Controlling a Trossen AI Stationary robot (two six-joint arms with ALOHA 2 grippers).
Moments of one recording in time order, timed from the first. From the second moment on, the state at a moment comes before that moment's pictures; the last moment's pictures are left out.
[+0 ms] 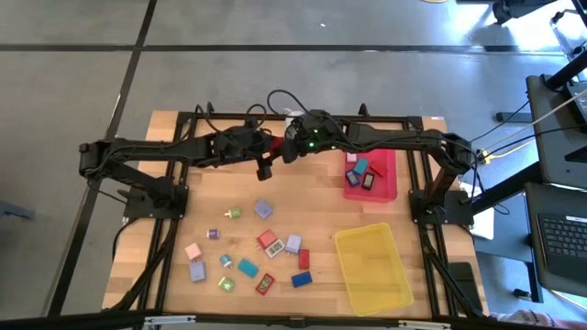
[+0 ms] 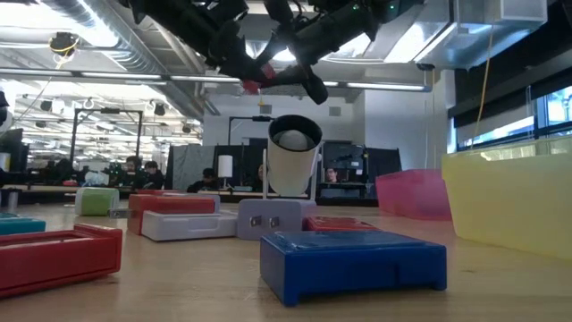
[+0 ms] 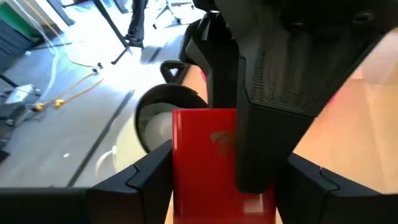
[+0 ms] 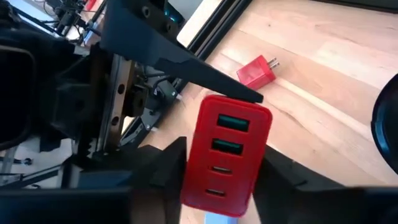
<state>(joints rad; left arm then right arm) 0.22 1.27 0.90 -0.08 -0.25 0.20 -0.23 1.78 1.43 -0.17 -0.11 0.77</state>
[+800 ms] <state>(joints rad) 0.22 1.27 0.91 -0.03 -0.27 -0.23 -0.33 1.68 1.43 -0.32 -0.20 0.65</state>
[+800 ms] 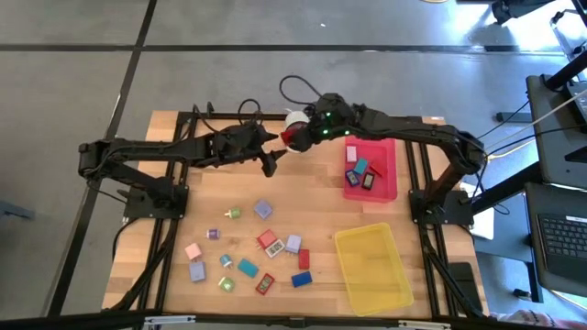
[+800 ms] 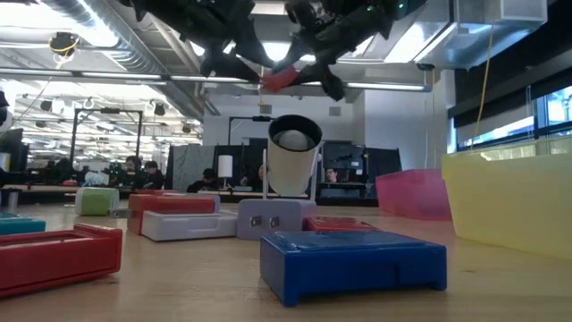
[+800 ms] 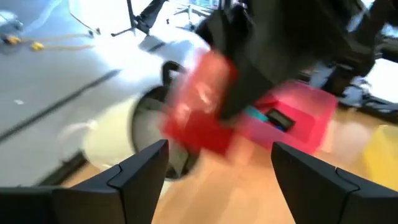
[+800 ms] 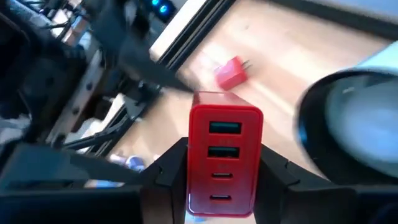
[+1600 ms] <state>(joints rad) 0.22 1.25 0.90 -0.06 -0.27 -0.17 0.04 1.49 1.43 -1.05 -0.26 0.95</state>
